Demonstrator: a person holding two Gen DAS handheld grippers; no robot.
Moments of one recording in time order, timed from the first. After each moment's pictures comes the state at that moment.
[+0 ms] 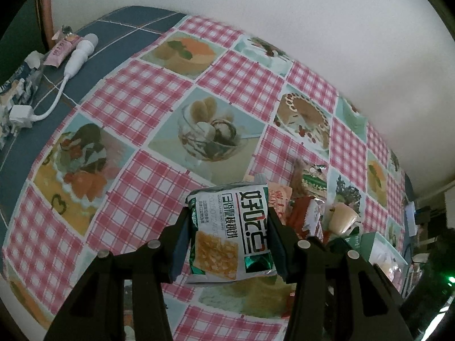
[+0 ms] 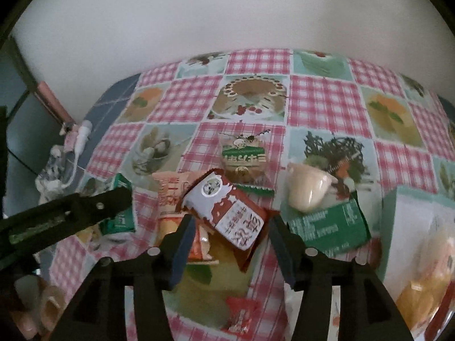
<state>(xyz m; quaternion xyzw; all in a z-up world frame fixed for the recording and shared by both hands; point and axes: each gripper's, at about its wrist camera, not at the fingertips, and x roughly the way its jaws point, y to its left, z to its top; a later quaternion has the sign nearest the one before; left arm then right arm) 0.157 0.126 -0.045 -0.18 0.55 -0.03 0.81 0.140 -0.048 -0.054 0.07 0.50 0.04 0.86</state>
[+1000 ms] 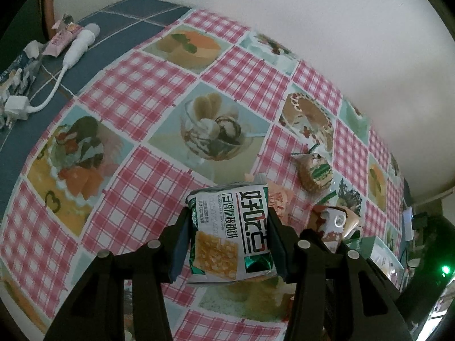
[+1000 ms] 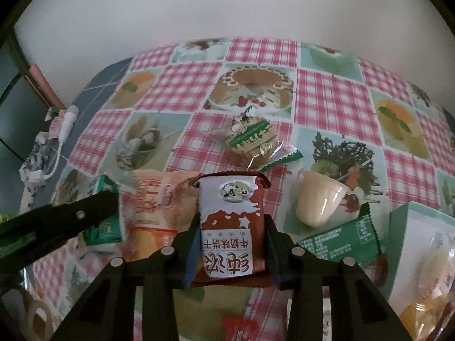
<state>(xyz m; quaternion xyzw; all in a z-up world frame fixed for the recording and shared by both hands) 0.160 0.132 -0.048 -0.20 0.55 -0.02 0.81 0.151 -0.037 -0.058 0.04 0.51 0.03 0.86</state>
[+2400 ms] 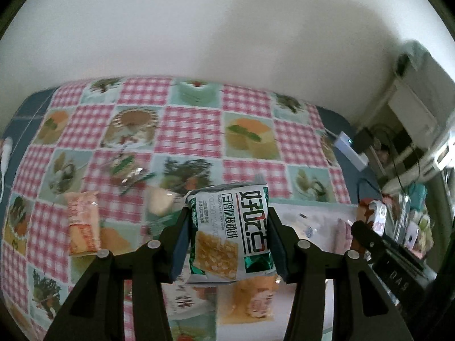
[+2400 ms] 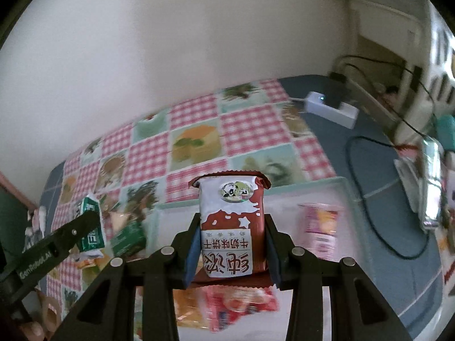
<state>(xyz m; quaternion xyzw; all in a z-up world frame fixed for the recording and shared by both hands) 0.098 -0.110 0.040 -0.03 0.49 -0.20 0.85 0.007 -0.300 0.034 0.19 0.43 -0.17 0.87</state>
